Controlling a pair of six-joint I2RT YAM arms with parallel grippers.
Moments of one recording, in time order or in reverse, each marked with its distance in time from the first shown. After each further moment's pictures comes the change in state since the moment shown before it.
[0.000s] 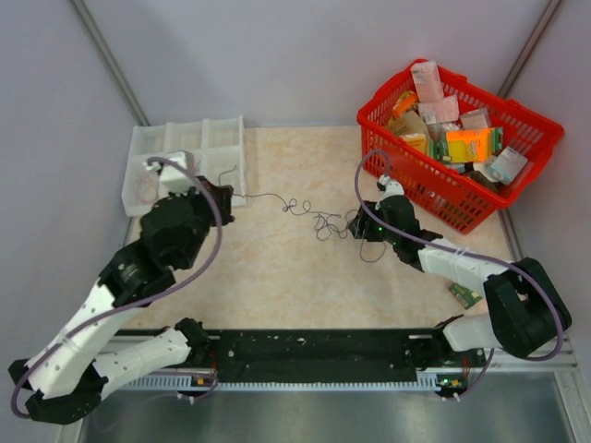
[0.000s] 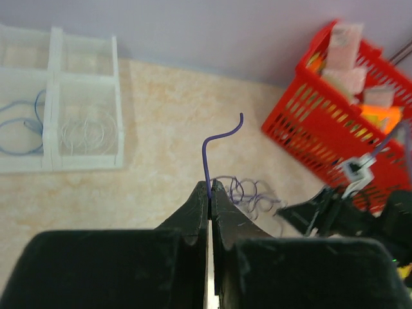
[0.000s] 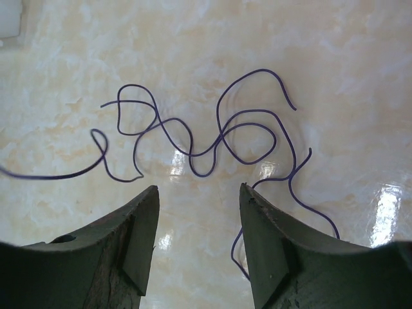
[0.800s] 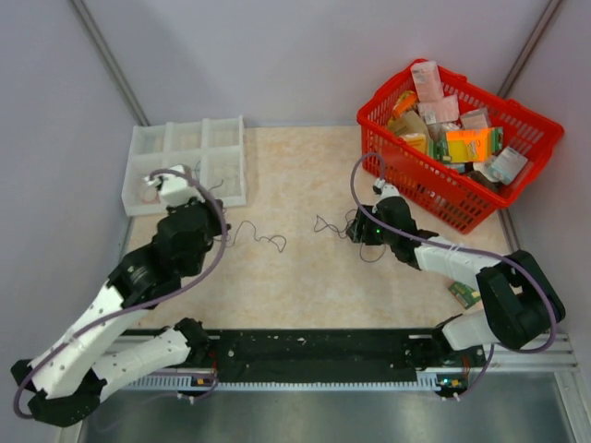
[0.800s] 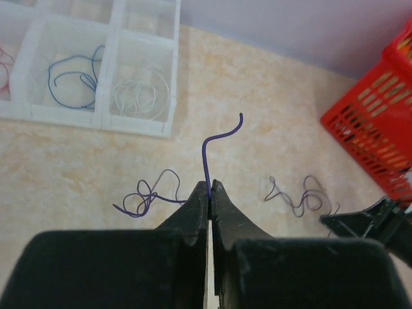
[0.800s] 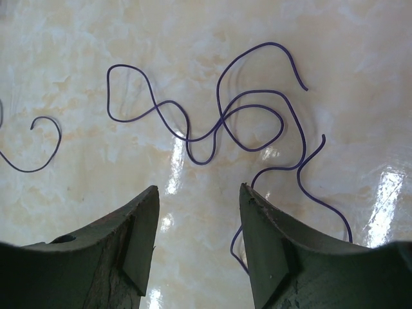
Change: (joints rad) left arm 0.000 -0.058 -0.137 -0.109 -0.177 -0.133; right arm 0.000 0.050 0.002 -0.012 -0.042 0.002
